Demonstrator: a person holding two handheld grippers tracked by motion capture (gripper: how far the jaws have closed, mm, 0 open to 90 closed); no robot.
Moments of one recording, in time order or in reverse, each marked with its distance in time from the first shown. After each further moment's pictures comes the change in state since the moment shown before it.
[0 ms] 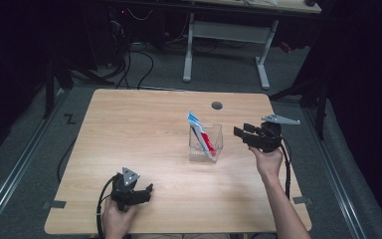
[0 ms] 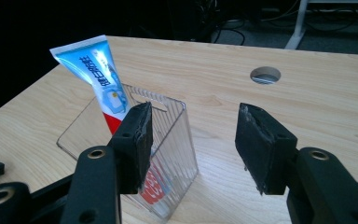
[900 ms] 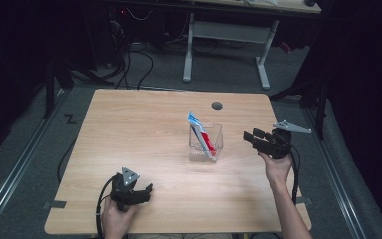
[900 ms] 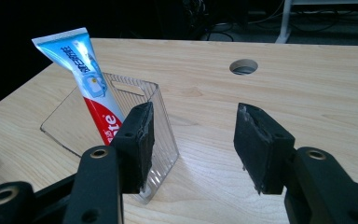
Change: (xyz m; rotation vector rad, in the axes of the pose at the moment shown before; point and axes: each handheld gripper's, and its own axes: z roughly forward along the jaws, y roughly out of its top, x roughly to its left) left arm 0.000 0.000 0.000 0.000 0.000 0.000; right arm -0.017 -0.020 -0.020 -0.028 -0.031 0.021
